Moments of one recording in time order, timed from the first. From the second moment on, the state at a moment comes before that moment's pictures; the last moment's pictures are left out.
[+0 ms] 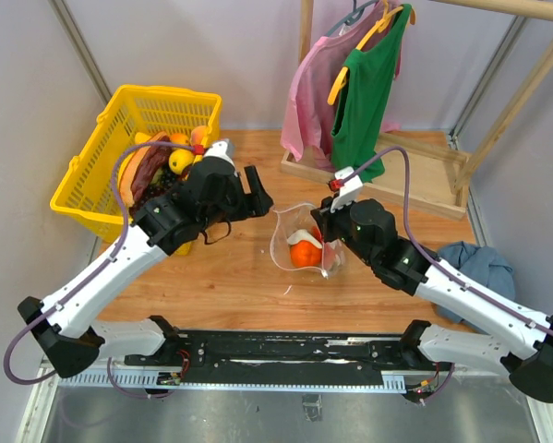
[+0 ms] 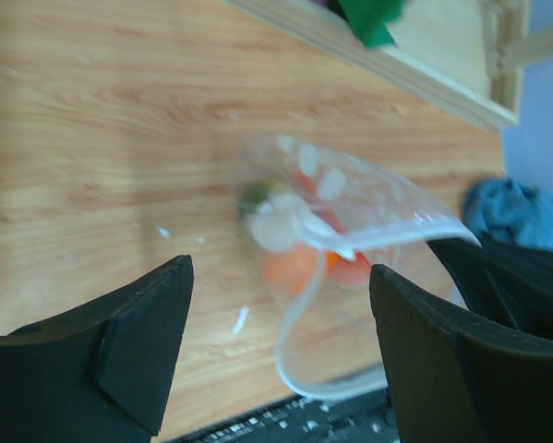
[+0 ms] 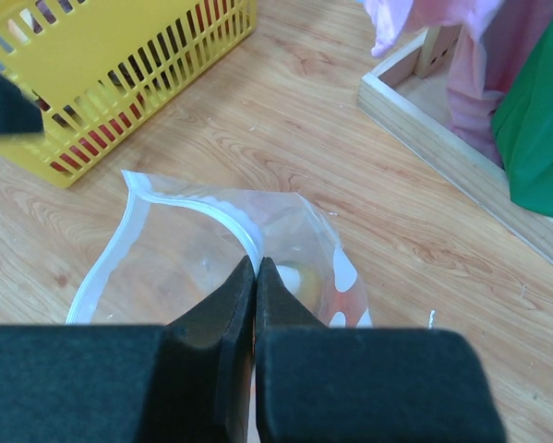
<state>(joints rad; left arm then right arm) -0.79 1.19 1.31 -0.68 -0.25 -0.75 0.89 1.01 0.89 -0.13 0.30 0.16</state>
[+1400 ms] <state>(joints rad) -0.32 1.34 1.38 -0.74 0.13 -0.48 0.89 0.99 0.88 -0.13 0.33 0.15</state>
